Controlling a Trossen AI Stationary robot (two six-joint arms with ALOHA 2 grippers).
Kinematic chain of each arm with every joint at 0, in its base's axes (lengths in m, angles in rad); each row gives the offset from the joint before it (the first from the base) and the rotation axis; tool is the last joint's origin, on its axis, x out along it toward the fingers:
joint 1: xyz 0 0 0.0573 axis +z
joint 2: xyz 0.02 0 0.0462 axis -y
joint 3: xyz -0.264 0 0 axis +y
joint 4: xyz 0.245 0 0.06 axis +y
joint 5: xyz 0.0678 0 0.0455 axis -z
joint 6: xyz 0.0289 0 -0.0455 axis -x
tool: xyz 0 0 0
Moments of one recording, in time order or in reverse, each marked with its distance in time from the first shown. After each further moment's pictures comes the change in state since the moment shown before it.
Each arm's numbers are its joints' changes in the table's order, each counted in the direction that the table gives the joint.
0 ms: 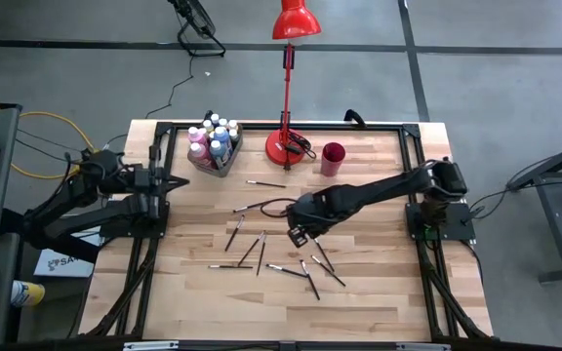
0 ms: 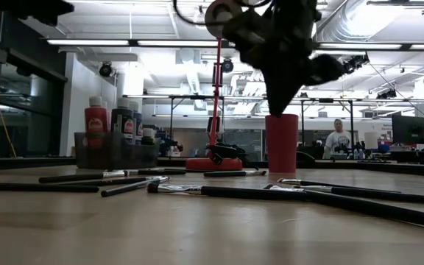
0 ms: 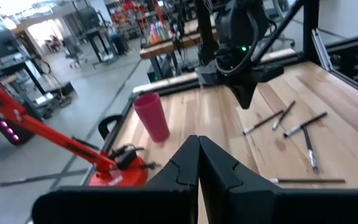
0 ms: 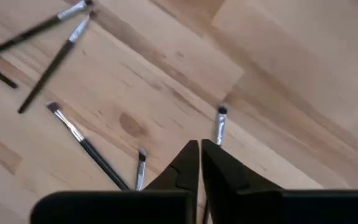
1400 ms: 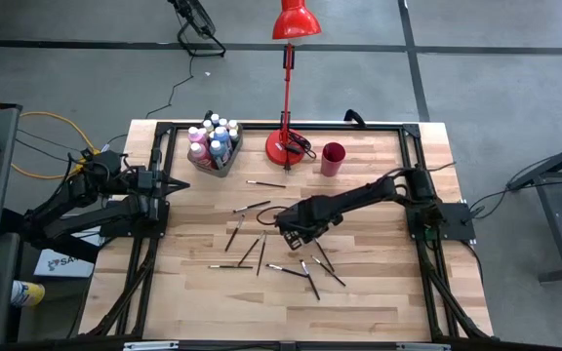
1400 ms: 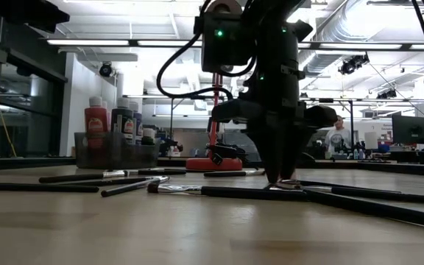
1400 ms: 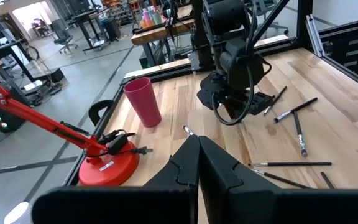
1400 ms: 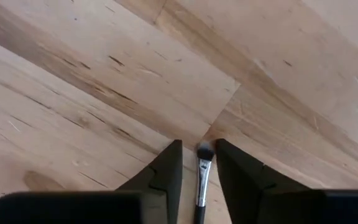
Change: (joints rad) left arm 0.000 0.001 0.000 0.072 0.011 -0.003; right arm -0.005 -0.257 -0.002 -0.038 -0.031 -0.026
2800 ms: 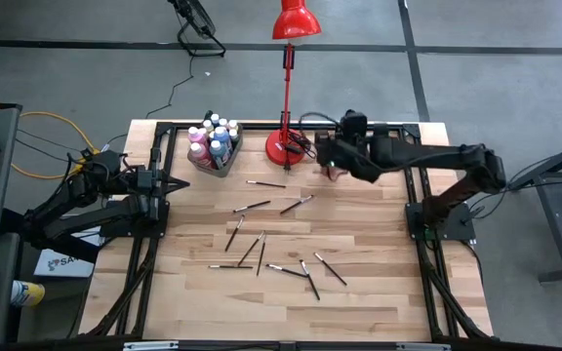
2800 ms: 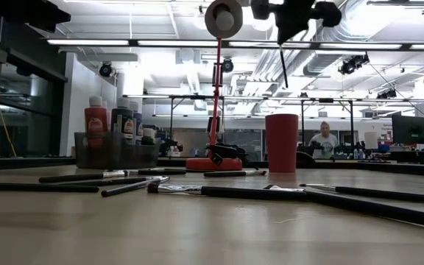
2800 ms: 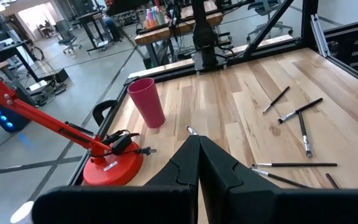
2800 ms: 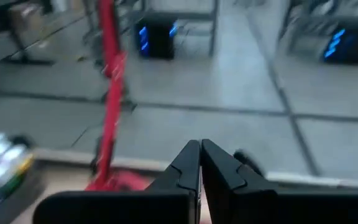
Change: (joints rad) left arm 0.000 0.000 -0.001 -0.006 -0.014 -0.001; right arm -0.232 0.594 -0.010 0.038 1.203 0.166
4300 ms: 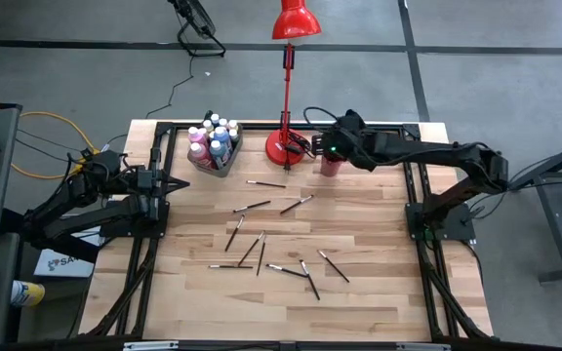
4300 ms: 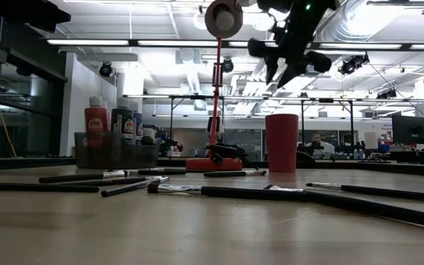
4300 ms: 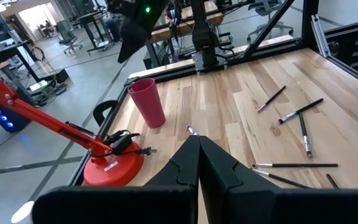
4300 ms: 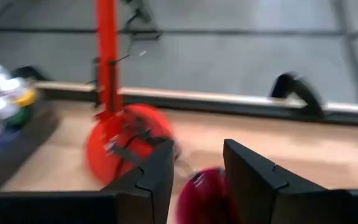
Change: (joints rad) left arm 0.000 0.000 0.000 -0.001 -0.002 0.000; right arm -0.180 0.034 0.240 -0.286 -0.492 0.044
